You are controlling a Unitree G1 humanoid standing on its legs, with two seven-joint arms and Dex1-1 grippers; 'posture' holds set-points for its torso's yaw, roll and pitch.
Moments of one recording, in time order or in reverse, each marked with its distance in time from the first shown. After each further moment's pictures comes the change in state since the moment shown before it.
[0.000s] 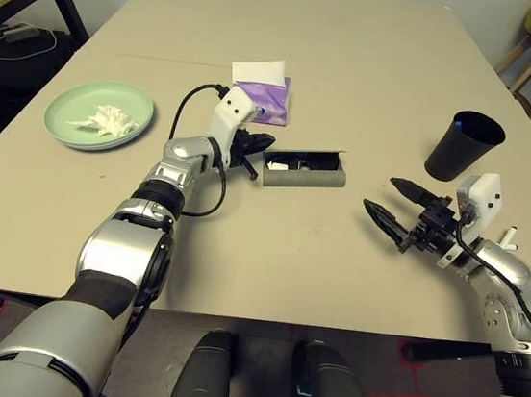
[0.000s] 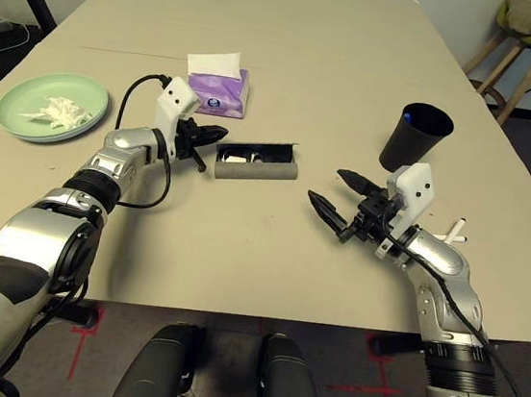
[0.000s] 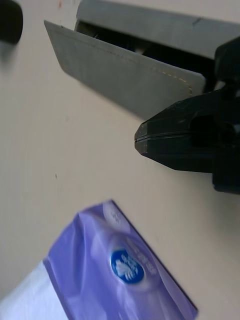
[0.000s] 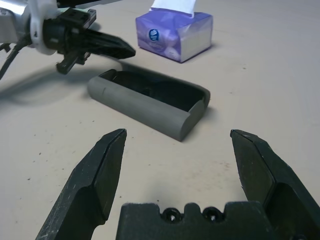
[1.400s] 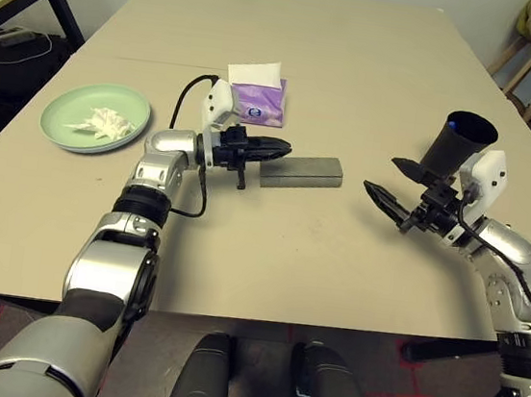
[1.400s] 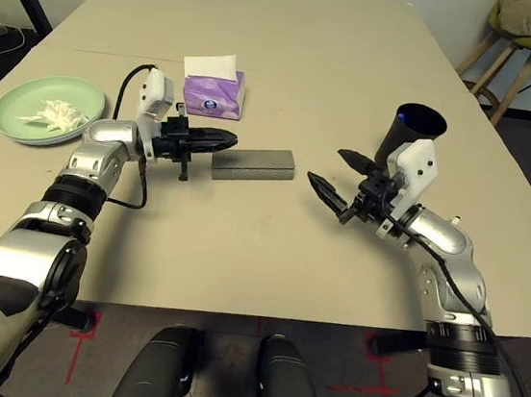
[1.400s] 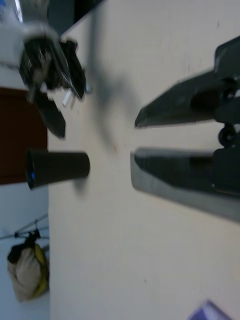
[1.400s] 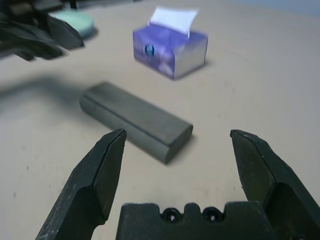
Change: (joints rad) left arm 0.206 0.050 0.046 -0.493 -0.234 0.148 -0.523; right arm -0.119 -0.069 0.025 0.021 -0.014 0.084 0.010
